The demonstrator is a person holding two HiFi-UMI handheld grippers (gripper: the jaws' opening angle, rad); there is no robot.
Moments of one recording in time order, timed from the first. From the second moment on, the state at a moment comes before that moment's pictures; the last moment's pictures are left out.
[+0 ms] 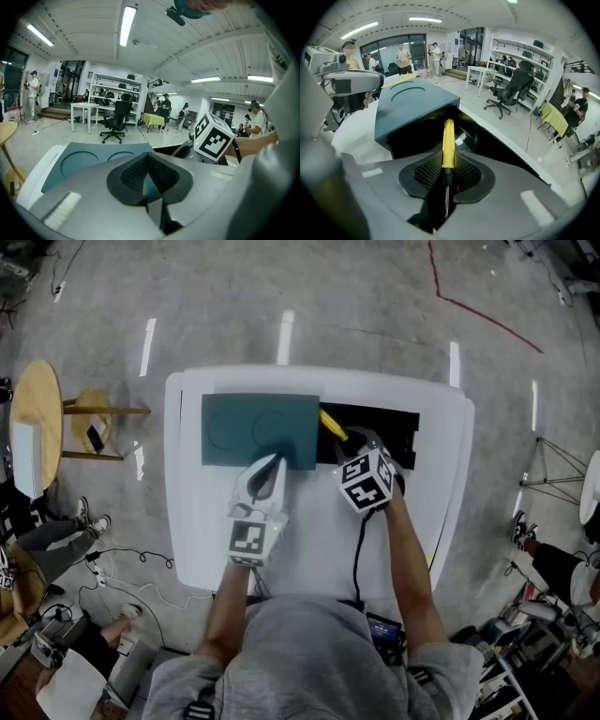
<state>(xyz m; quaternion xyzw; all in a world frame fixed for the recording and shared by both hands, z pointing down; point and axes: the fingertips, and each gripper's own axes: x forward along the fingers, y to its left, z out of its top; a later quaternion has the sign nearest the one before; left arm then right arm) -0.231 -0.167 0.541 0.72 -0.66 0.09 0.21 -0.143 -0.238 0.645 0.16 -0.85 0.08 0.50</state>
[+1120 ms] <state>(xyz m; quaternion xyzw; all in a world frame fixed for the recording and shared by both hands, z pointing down) -0.195 -0.123 0.455 0.74 -0.65 0.05 0.14 -0.093 -0.212 0.500 0.28 -0.89 0.09 0.34</state>
